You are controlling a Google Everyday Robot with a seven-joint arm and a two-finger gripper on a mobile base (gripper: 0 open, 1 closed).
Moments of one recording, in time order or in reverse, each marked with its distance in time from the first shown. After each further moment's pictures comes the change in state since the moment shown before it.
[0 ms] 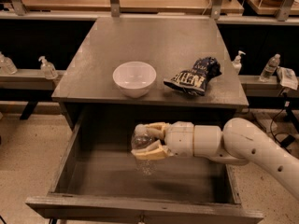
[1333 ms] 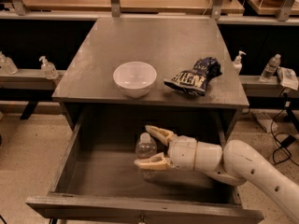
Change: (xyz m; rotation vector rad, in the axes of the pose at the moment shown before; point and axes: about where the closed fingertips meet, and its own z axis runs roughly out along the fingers) arm 0.045 0.004 -0.003 0.089 -0.092 0.002
